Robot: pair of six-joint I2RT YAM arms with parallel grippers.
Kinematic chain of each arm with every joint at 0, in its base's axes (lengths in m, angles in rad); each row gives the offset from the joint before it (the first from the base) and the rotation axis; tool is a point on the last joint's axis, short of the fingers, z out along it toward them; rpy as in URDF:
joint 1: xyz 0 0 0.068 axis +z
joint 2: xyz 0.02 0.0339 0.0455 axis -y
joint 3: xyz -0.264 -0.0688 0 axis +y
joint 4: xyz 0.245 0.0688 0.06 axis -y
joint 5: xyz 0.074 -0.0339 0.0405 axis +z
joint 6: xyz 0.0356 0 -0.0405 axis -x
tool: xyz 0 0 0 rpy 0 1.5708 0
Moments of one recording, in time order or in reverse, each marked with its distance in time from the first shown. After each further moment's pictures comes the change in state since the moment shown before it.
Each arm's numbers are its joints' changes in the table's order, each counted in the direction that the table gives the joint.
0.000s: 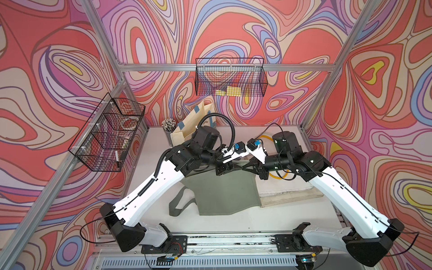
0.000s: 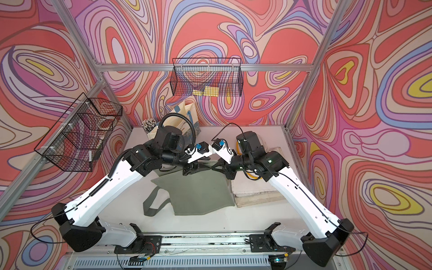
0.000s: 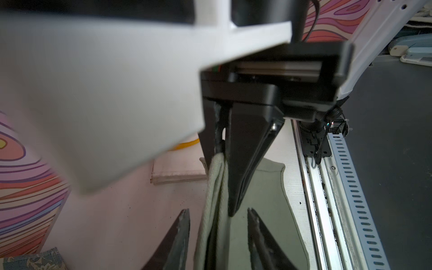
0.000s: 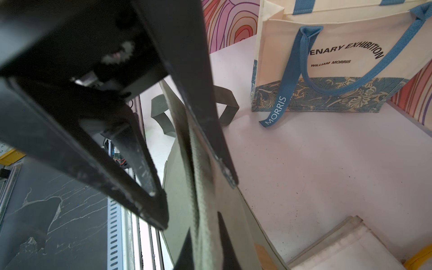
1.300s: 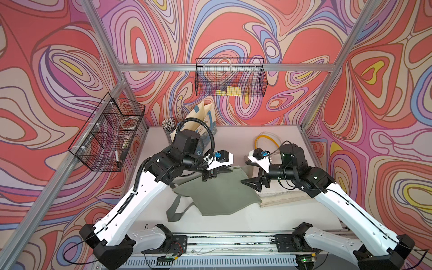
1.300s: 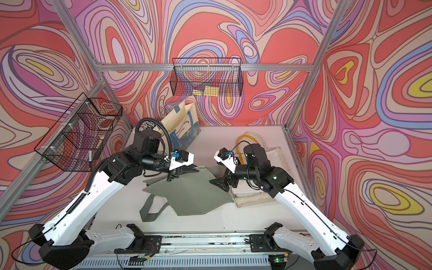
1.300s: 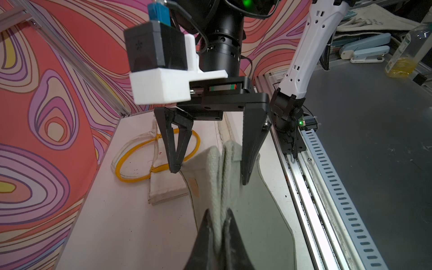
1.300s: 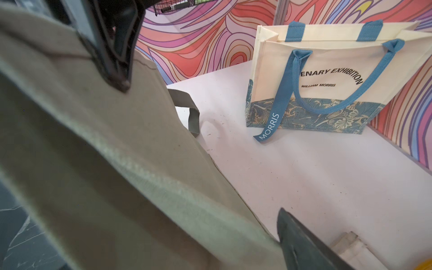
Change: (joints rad) left arm 0.103 0.190 0.108 -0.025 -0.245 -0.164; right arm -0.001 0.202 0.309 0.281 -0.003 0.002
